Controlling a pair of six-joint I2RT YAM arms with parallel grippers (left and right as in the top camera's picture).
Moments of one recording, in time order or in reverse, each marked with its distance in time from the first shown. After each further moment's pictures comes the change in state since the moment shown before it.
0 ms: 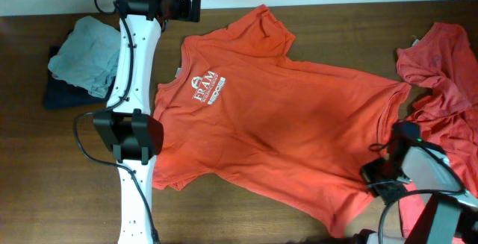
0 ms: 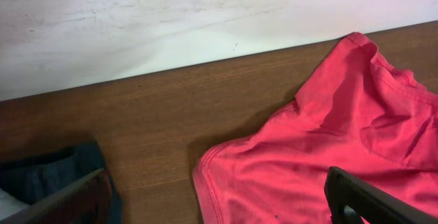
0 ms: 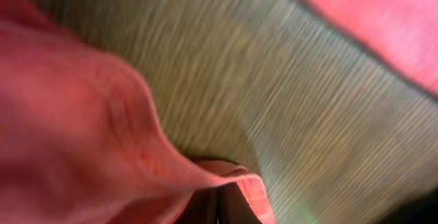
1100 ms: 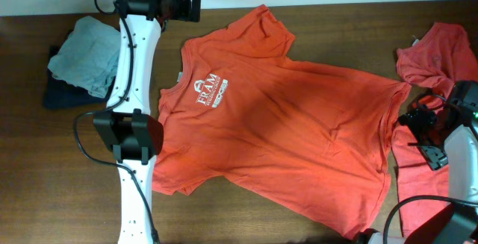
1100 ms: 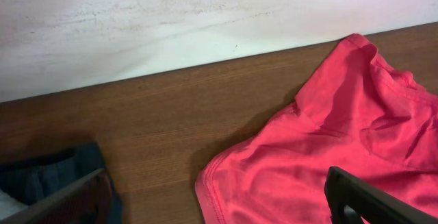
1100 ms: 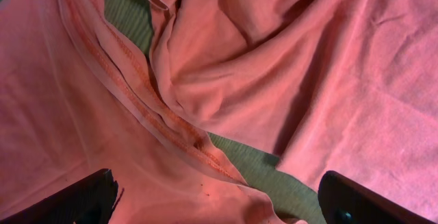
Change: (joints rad) left arm 0.000 0.000 0.000 0.004 0.000 0.000; right arm -0.134 0.002 0.410 -0.005 0.019 -0.202
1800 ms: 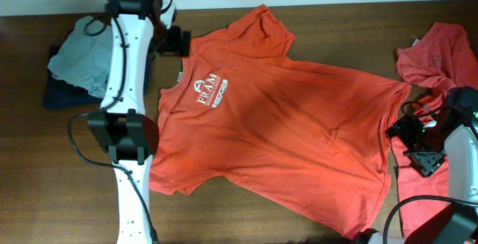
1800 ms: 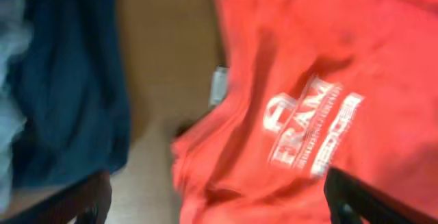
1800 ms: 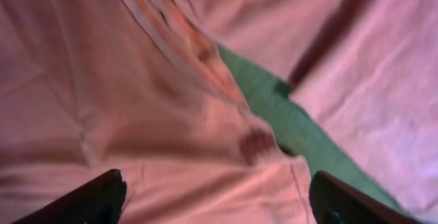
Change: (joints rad) left arm 0.037 -0.016 0.000 -0.570 -0.037 -0.080; right arm 0.000 0.000 0.001 -0.186 -0.156 -0.159
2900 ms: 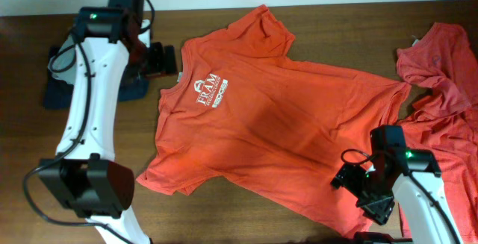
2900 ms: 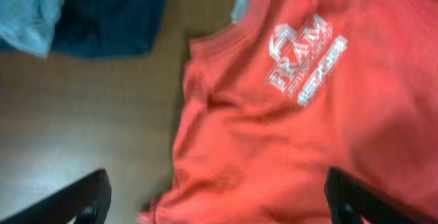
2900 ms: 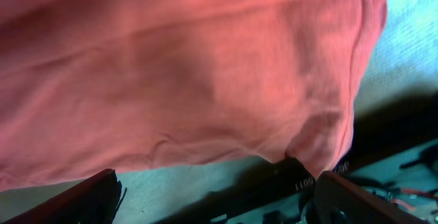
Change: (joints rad) left arm 0.023 -0.552 -0.679 0.191 -0.002 -0.193; right arm 0.440 -0.357 -0.356 -0.207 -0.041 0.220
